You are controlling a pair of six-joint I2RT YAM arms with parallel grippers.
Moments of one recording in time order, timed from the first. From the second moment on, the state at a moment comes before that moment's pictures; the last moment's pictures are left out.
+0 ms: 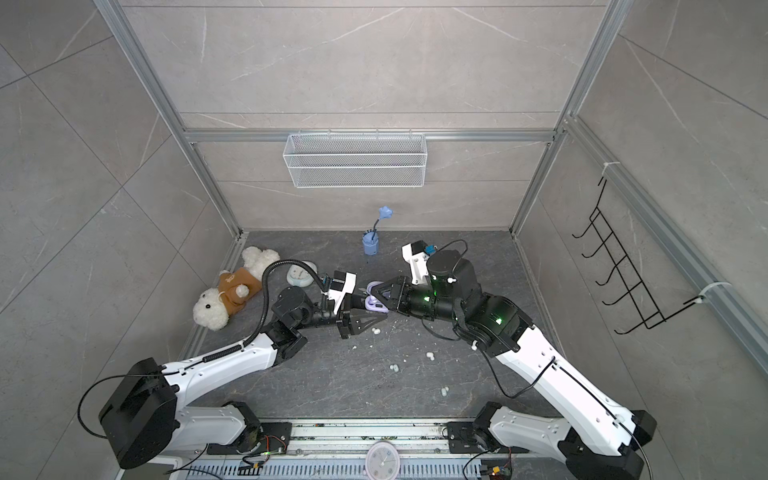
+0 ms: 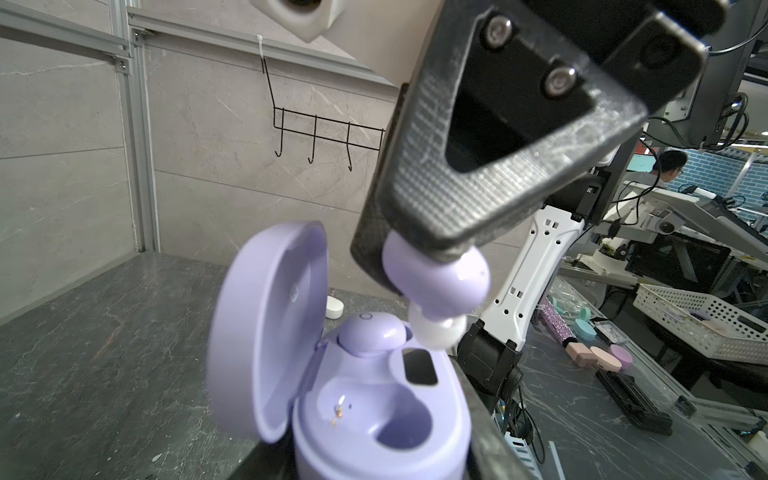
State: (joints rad) left arm -0.77 1.30 0.72 0.77 0.80 -0.28; right arm 0.79 1.11 1.37 -0.66 -0.26 0.95
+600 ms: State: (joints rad) left arm -0.78 1.30 0.72 0.77 0.80 -0.28; right arm 0.81 1.13 1.35 -0.65 -0.26 0.95
